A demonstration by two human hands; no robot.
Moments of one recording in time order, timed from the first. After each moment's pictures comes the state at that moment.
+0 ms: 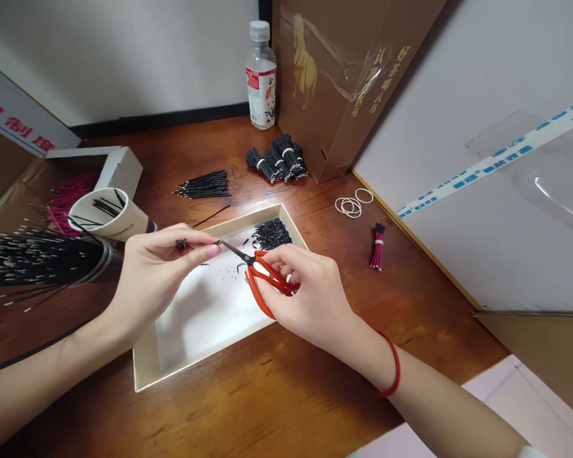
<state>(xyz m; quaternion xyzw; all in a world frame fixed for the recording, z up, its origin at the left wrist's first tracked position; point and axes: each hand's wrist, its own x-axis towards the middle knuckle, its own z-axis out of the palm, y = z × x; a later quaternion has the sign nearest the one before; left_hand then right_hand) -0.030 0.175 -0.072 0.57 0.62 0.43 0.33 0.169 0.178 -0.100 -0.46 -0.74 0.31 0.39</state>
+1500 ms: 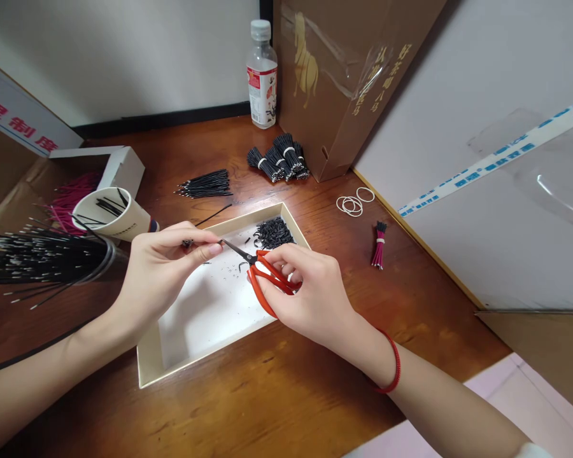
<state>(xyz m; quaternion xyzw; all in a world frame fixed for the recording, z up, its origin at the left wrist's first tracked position) -0.032 0.177 -0.075 0.59 0.60 0.43 0.33 0.166 0.178 -0.099 -0.44 -0.74 0.31 0.41</state>
